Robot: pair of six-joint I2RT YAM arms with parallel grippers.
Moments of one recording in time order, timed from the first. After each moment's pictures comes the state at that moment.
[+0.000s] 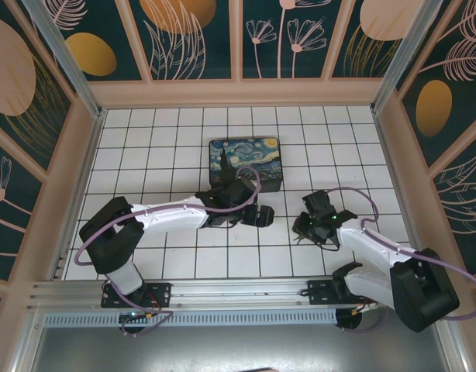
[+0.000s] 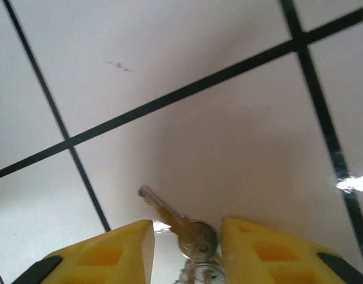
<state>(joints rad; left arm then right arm) -0.97 1.69 1.02 -0.22 0.09 -0.73 0.48 1.11 0.44 -0.49 -0.05 0.83</state>
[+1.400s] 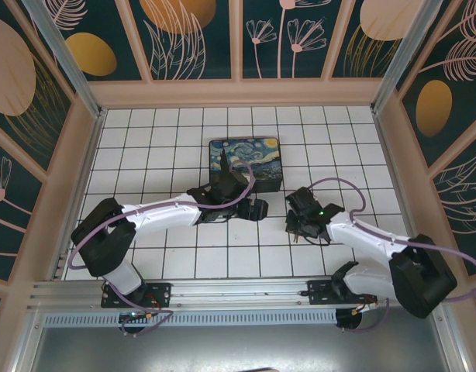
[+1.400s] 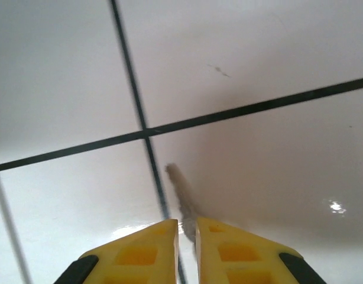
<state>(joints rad) -0.92 1.64 0.99 -0.20 0.09 -0.65 0.65 1.15 0.53 -0.51 0.08 0.83</state>
